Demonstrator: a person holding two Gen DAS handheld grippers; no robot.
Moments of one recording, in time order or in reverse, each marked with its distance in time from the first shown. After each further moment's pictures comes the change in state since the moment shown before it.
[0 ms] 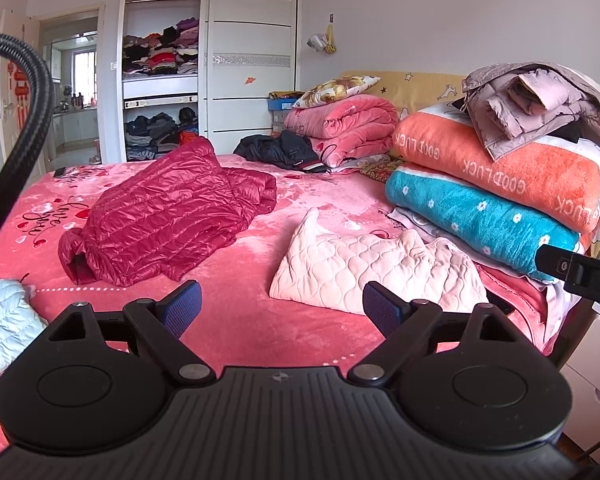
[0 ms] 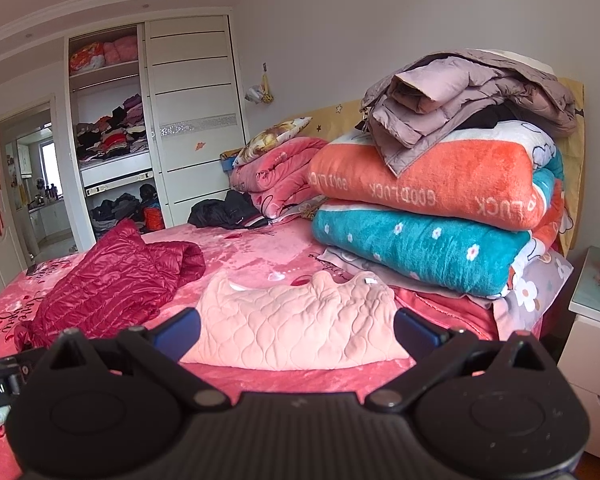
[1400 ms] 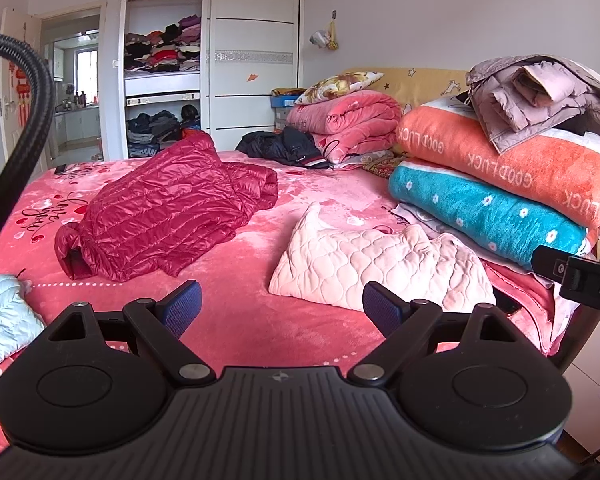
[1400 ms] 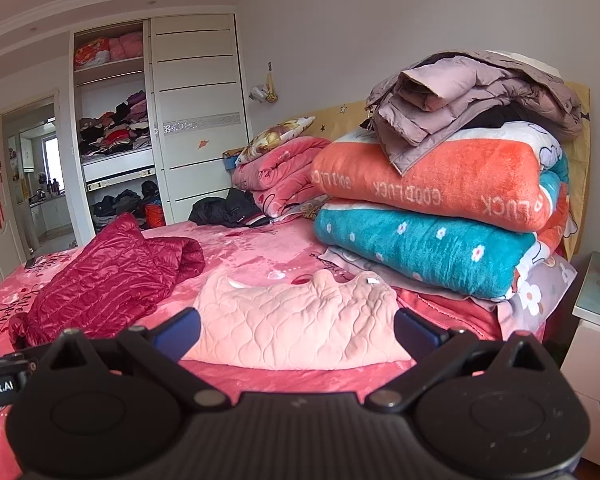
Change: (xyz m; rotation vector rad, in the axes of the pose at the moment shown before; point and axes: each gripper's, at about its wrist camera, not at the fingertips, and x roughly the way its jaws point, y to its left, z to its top) left arm 0.010 -0.001 -0.007 0.001 0.009 0.010; right arm 0.017 -0.001 -0.009 -0.020 0.004 0.013
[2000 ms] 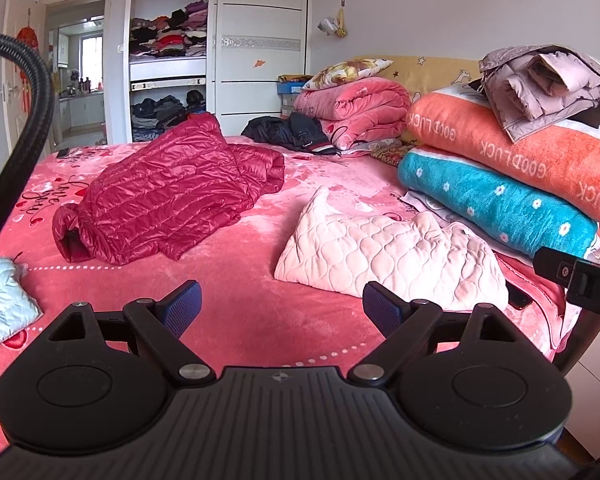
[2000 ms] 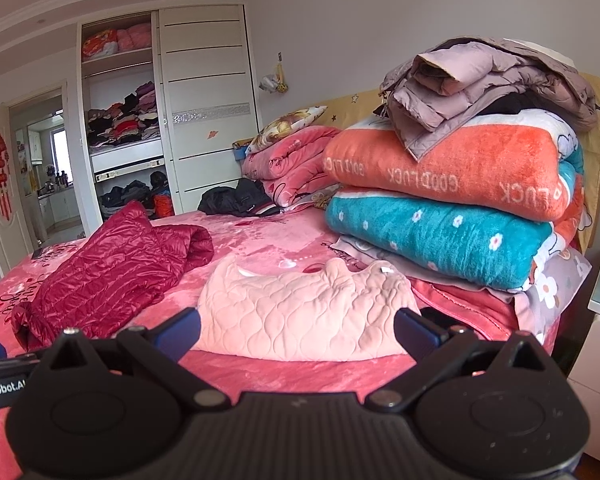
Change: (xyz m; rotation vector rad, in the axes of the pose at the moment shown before) left arm 0.017 0.003 -0.006 -0.022 0.039 0.015; right arm 0.021 0.007 -0.014 -0.012 0.025 0.031
